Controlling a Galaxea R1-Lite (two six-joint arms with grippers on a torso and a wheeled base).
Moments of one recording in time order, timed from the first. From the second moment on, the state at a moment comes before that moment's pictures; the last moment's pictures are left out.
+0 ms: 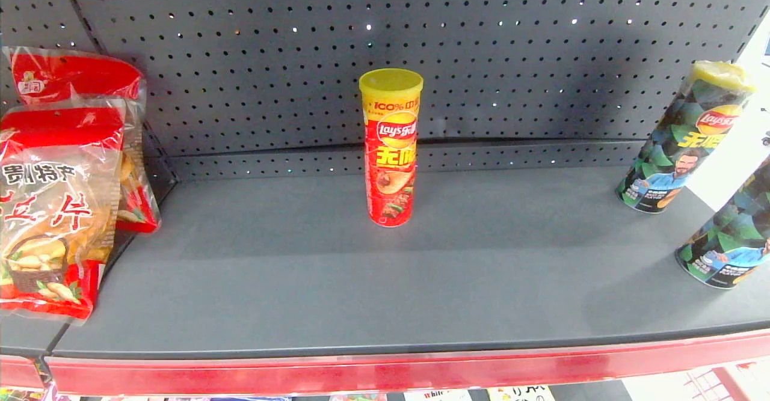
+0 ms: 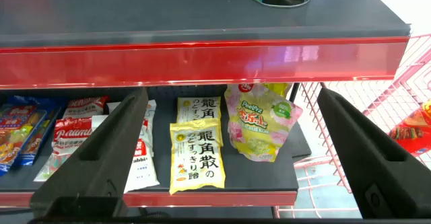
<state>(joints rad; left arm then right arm) 0.00 0.00 0.00 0.01 -0.03 0.02 0.00 0.00 0.00 0.01 0.03 0.00</state>
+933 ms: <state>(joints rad) 0.00 0.00 0.00 0.01 -0.03 0.03 0.00 0.00 0.00 0.02 0.03 0.00</state>
